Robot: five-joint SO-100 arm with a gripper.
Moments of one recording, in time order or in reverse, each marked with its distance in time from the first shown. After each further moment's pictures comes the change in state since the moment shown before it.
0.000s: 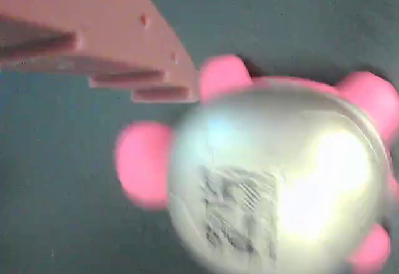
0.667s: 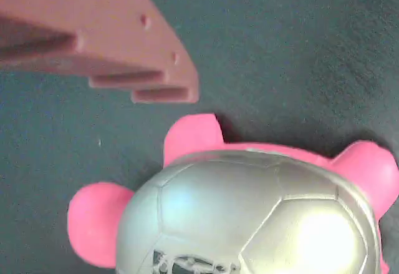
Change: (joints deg) arm 0.1 -5.4 0.0 -0.1 -0.8
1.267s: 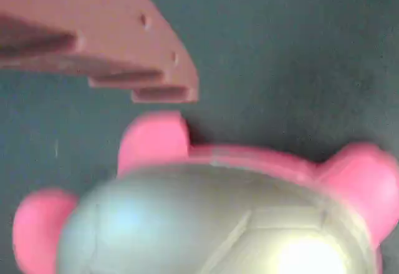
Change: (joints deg) arm 0.0 -5.3 0.0 -3.5 0.0
